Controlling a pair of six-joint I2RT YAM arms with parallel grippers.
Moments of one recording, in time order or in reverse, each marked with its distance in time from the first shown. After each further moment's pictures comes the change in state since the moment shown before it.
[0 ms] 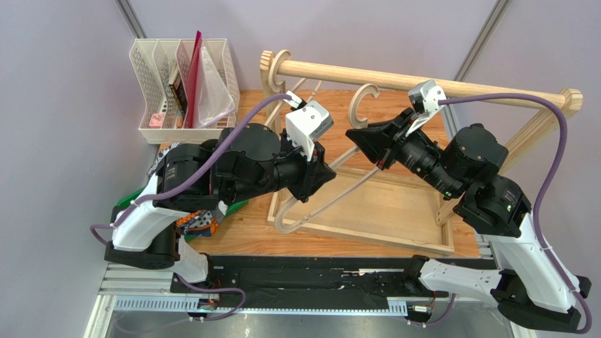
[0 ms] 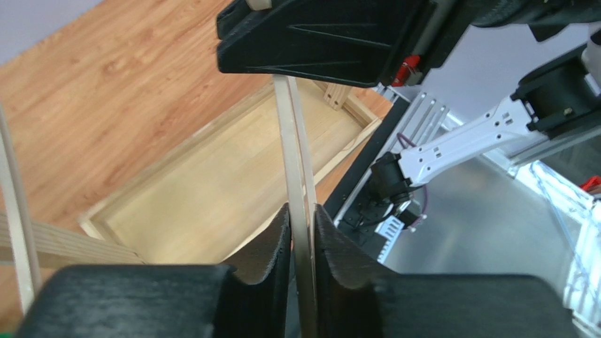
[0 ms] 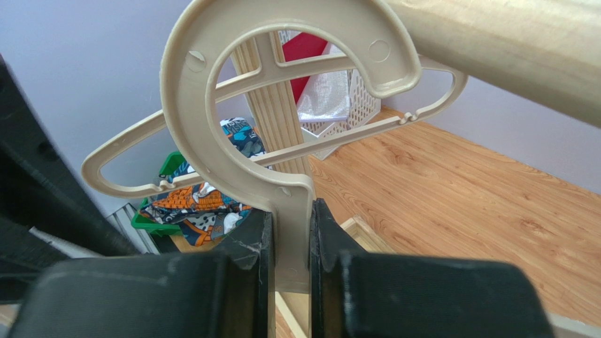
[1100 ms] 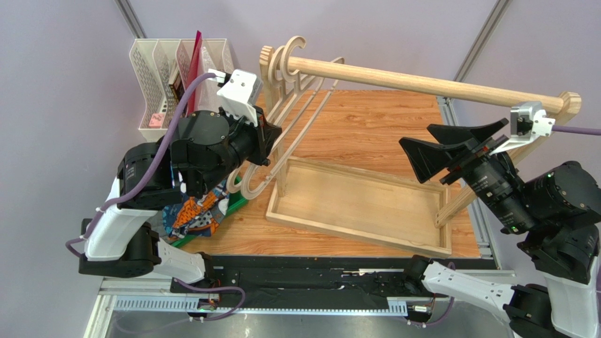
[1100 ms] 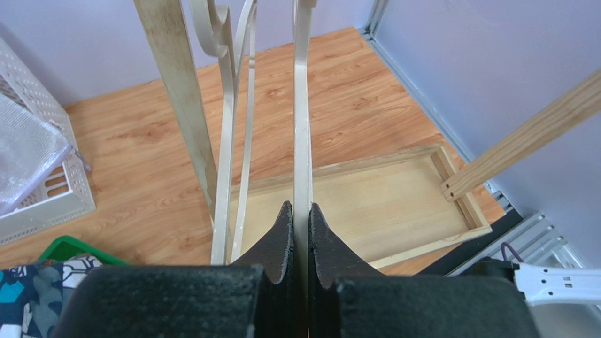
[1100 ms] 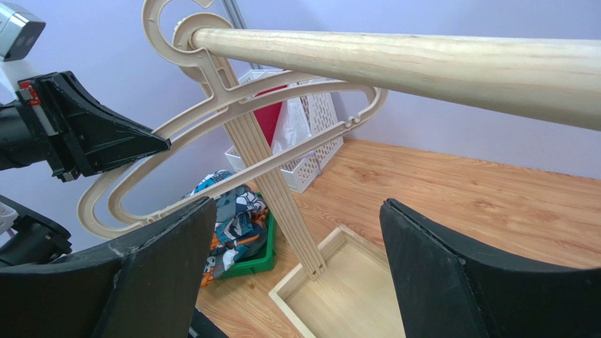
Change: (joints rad) left arm 0.158 -0.180 -0.160 0.070 -0.327 -0.011; right arm -0.001 -0.191 0.073 -0.127 0.206 0.090
